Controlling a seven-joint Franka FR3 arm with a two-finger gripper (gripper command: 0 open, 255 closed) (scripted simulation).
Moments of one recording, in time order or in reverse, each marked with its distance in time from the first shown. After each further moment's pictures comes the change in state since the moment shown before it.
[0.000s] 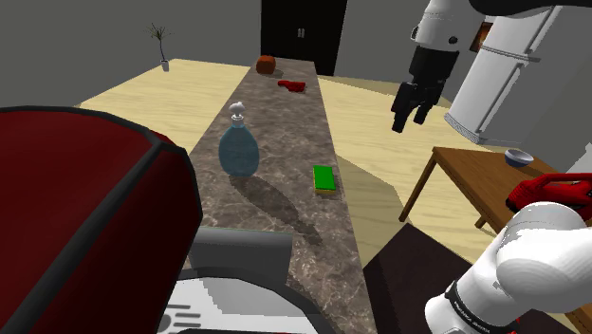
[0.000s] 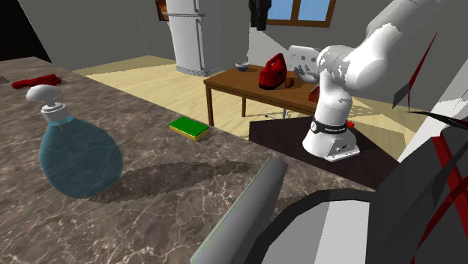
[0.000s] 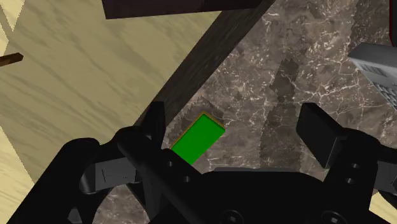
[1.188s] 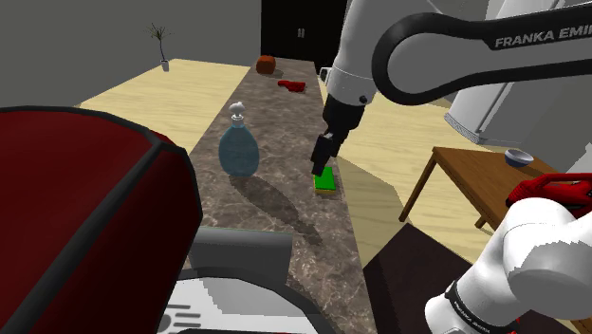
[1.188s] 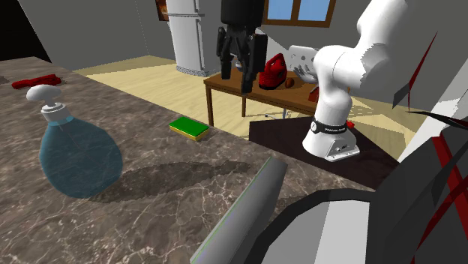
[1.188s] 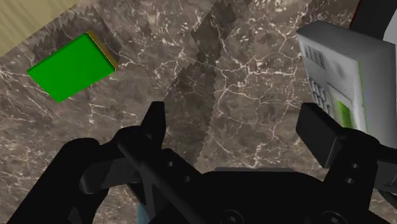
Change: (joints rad) arm 0.187 0.243 0.186 -0.088 0.087 0.472 -0.082
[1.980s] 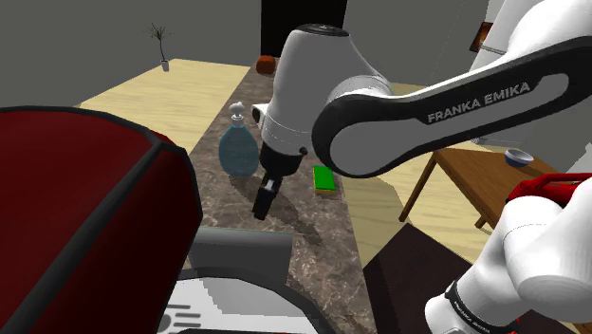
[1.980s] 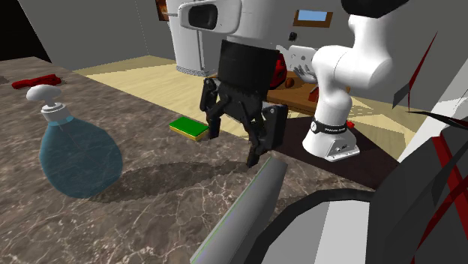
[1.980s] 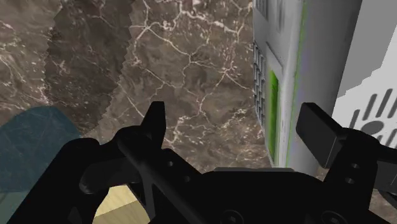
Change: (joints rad) arm 0.100 0.272 0.158 0.065 -0.044 0.310 -0.026
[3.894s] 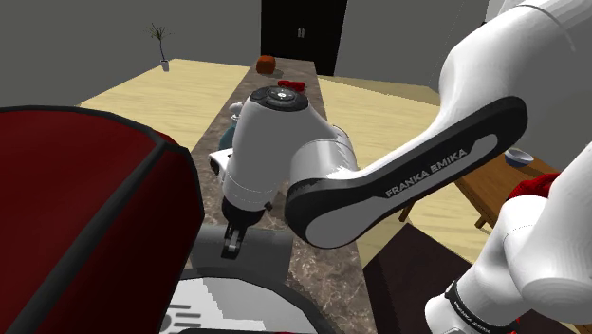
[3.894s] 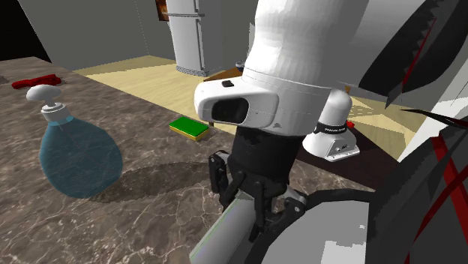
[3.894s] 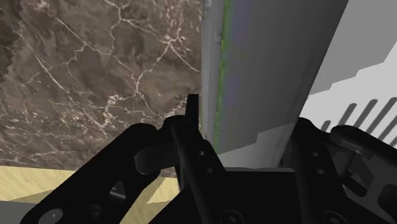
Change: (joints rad) arm 0.047 0.228 0.094 0.040 -0.159 0.224 0.072
